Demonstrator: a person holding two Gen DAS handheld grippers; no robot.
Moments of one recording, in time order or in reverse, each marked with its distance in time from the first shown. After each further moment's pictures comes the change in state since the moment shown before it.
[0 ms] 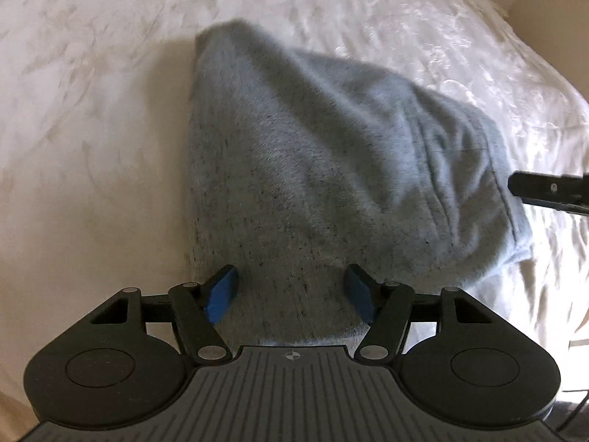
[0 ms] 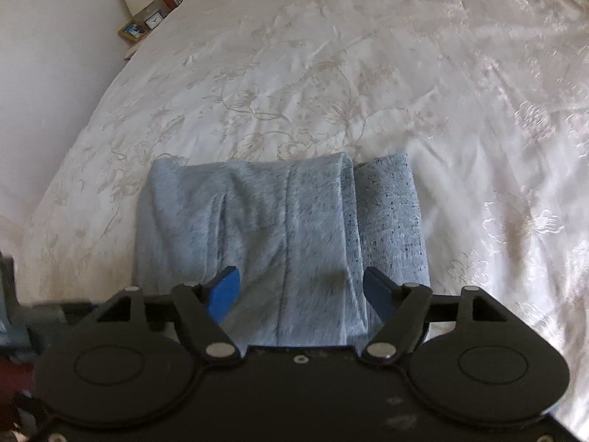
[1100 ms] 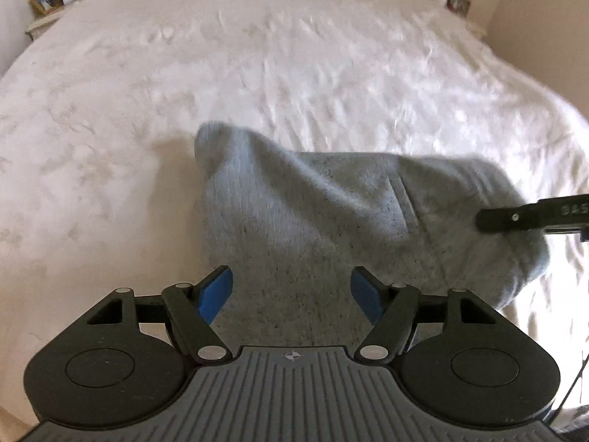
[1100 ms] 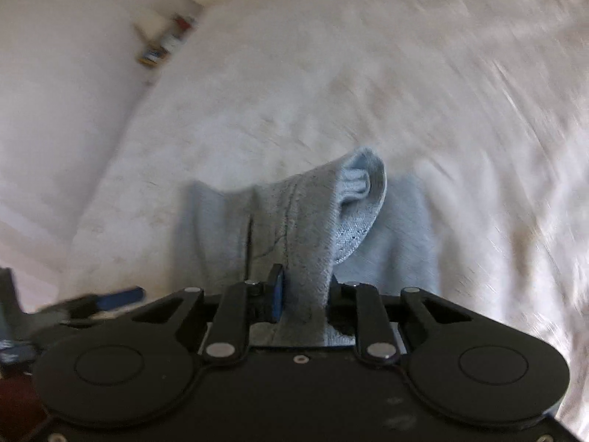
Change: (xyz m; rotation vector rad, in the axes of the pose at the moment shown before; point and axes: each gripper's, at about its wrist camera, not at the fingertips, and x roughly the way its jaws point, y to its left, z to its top) left arm -0.051 -0.048 0.013 0.126 -0.155 0.073; right arm -0.024 -0.021 0.017 0.081 -0.002 0.097
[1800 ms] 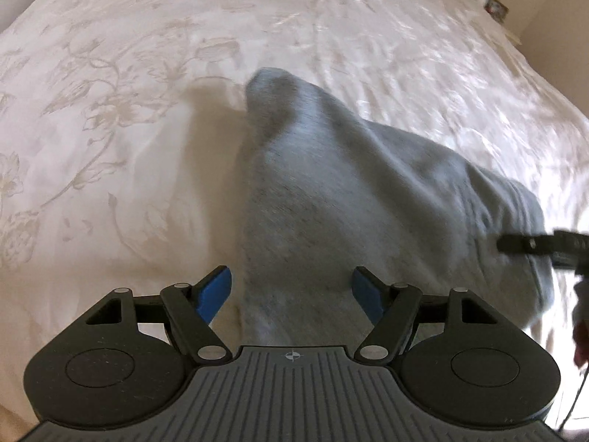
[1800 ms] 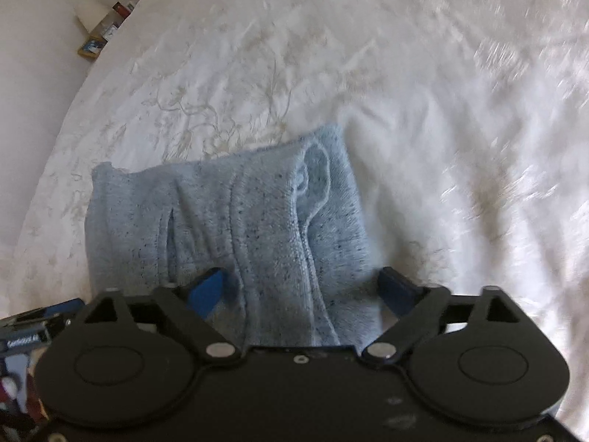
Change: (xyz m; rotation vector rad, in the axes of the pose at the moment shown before) left arm 0.028 0.061 0.000 -0.148 0.071 -0.012; right arm 0.055 -0.042 -0.009 0.080 0.054 -0.116
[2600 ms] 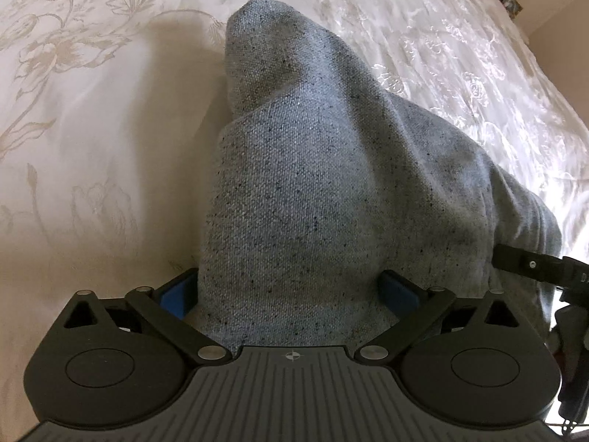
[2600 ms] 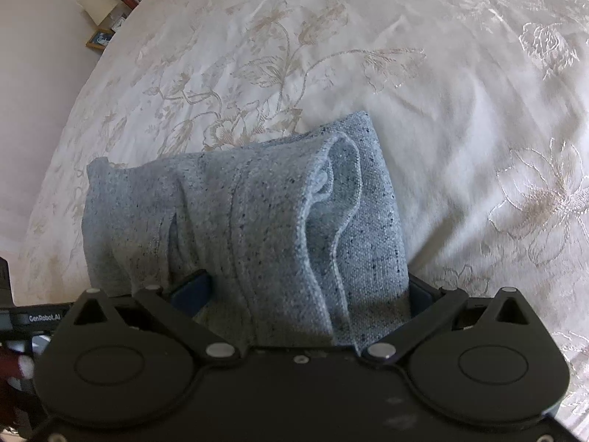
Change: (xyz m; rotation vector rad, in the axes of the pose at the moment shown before) left arm 0.063 0.001 0.018 -0.083 0.148 -0.107; right arm 0.032 0.006 0.007 -0.013 0.015 0.033
